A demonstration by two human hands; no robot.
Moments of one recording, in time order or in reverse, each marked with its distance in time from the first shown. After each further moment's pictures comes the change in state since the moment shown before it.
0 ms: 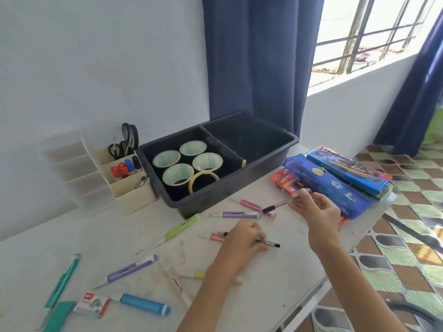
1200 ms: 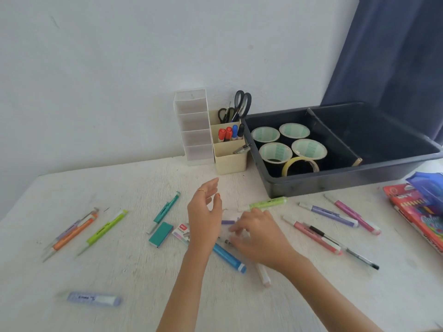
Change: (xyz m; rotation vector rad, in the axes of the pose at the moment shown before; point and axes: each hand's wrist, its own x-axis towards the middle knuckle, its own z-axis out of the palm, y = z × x) left_hand -0.133 -0.084 -0.110 -0.304 1.040 -0.491; right_hand -0.148 0.075 0.147 -1.038 -1.280 -0.852
